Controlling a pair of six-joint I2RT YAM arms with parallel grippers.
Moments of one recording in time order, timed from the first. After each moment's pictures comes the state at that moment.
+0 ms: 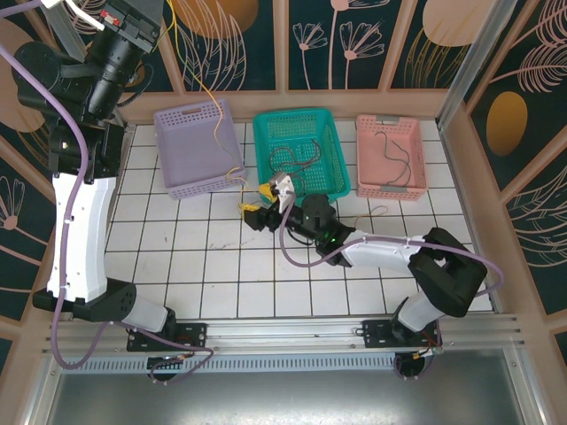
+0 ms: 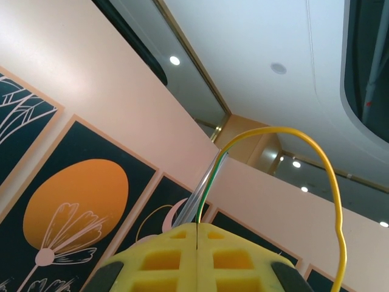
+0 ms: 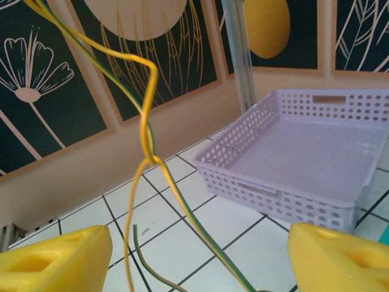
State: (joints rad) left arm -0.24 1.50 2.20 -0.08 0.36 -0.92; right arm 0.93 1.55 0.76 0.76 -0.12 0.23
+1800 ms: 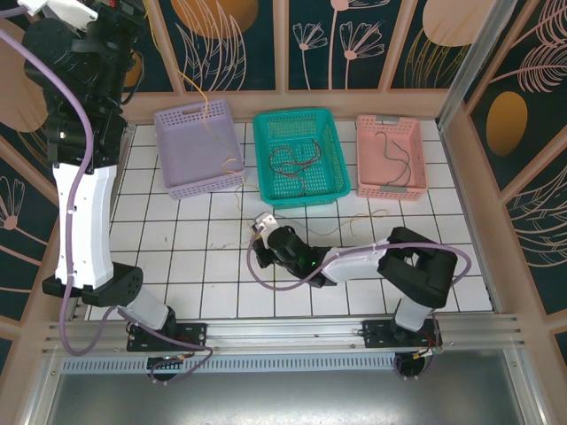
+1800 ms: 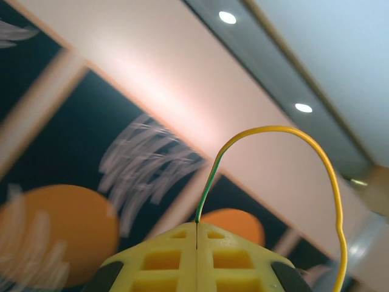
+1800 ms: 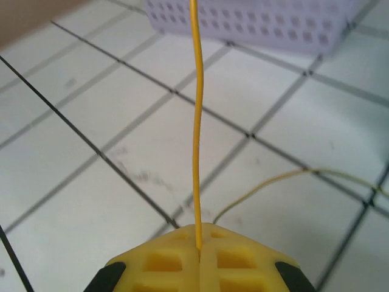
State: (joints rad) left arm -0.24 1.61 2.40 -0.39 -0.16 -0.69; right arm 1.12 1.67 0.72 0.41 0.22 0.30
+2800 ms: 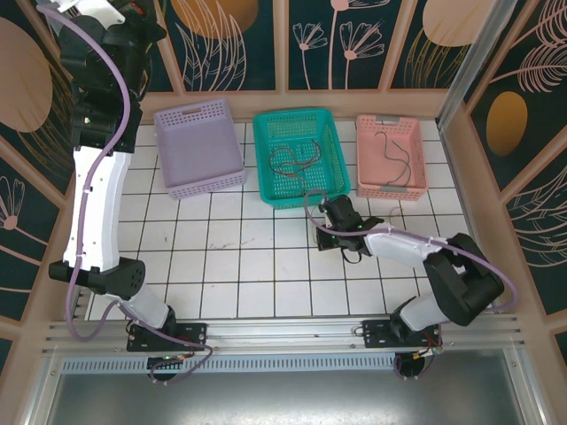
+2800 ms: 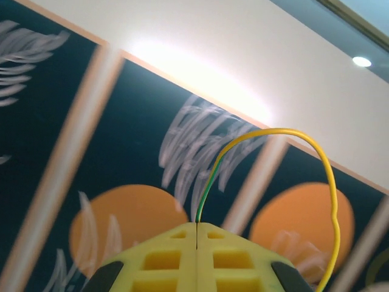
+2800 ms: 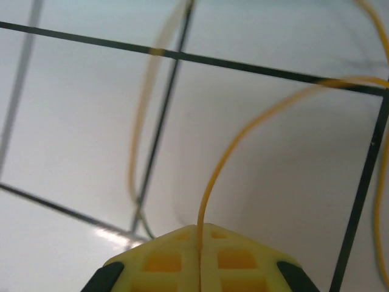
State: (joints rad) left arm -0.22 1.65 2.28 -0.30 -0.10 -0.47; right arm 0.67 1.41 0.69 -0.25 -0.03 0.38
